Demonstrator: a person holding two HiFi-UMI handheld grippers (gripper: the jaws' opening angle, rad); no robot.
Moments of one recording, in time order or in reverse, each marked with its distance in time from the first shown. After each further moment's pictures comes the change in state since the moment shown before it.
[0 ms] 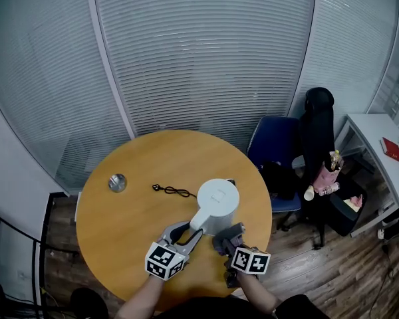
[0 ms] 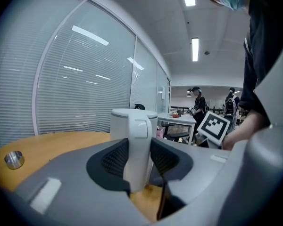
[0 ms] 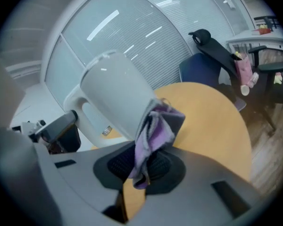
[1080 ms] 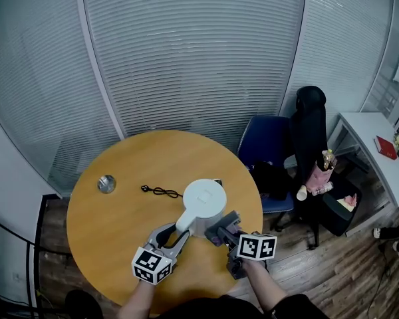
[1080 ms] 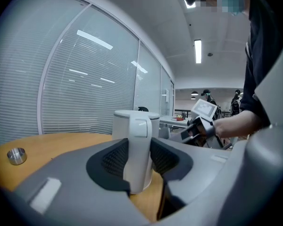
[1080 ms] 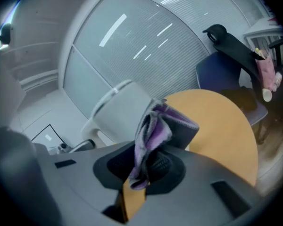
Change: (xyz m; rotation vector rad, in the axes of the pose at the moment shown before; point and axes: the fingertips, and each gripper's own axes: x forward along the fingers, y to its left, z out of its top) left arm -0.003 0.001 0.002 -0.015 -0.045 0.056; right arm -0.010 0.013 0.062 -0.026 0.018 0.224
